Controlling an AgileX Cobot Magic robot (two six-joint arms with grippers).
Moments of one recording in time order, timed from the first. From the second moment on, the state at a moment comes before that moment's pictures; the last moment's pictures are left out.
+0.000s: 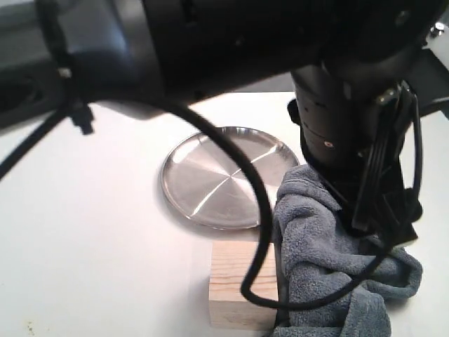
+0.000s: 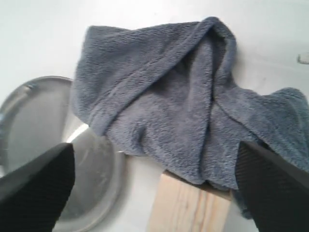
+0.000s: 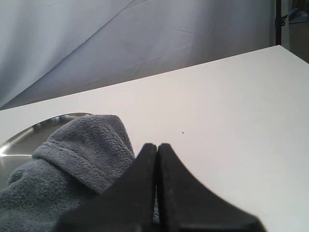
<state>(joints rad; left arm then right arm) -1.14 1.97 -1.94 0.16 1.22 0.21 -0.08 0.01 0.00 0.38 0.01 0.09</state>
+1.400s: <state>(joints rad) -0.94 1.95 -1.49 -0.08 1.14 0.70 -0.08 0.01 0.00 0.38 0.01 0.09</state>
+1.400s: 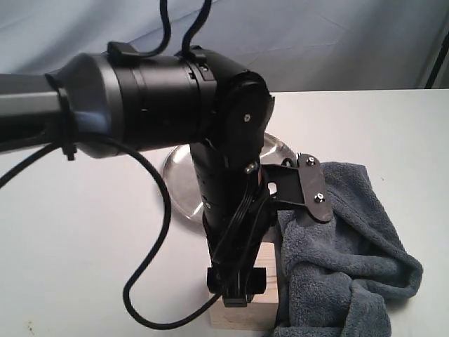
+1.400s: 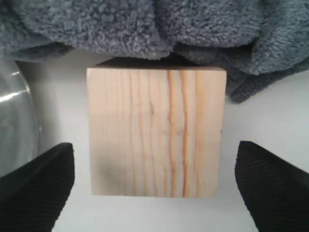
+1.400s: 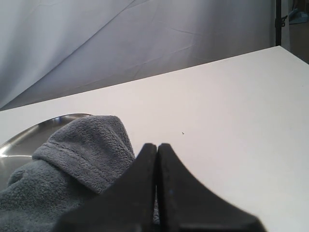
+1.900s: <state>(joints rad) -0.92 2.05 -1.48 -0.17 1.08 0.71 -0.08 0.01 0.00 0.38 0.01 0.09</state>
